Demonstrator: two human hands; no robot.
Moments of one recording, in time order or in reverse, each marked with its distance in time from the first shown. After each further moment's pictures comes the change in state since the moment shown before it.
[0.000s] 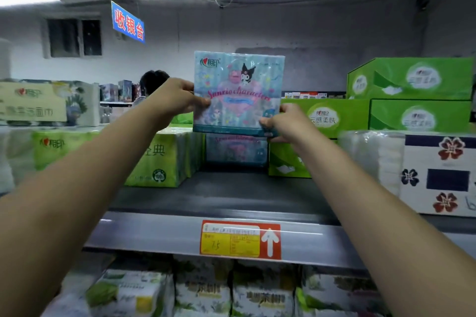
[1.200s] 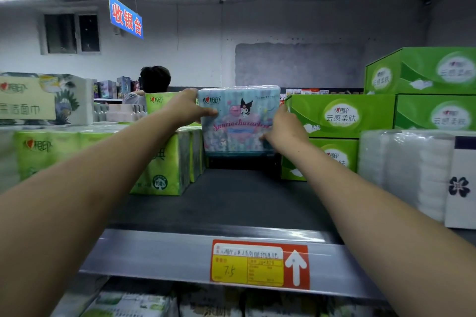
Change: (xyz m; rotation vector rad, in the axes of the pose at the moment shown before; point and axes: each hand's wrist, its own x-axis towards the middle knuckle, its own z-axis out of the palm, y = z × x) left_hand 0.049 -0.049 0.008 0.381 -0.017 0.073; right_hand 0.054 0.035 0.037 -0.799 0.127 -0.106
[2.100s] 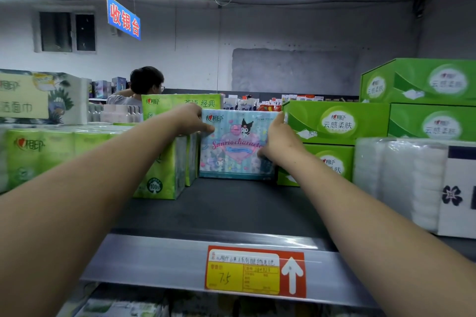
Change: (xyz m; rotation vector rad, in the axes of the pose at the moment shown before) left_hand 0.005 -0.003 0.010 0.312 -0.173 -0.115; right_hand -0.003 0.004 0.006 -0.091 -0.089 -0.005
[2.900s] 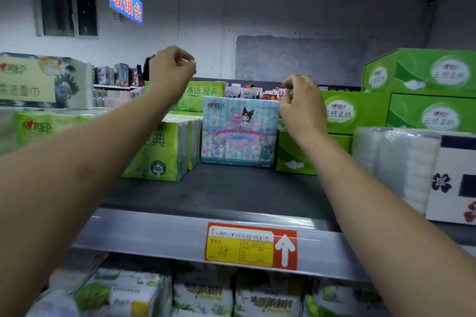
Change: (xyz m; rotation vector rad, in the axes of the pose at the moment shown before) left_hand -0.022 0.011 -0.029 -0.474 0.718 0.136; right_hand -0.013 0.008 -0.040 0.145 0.567 -0.228
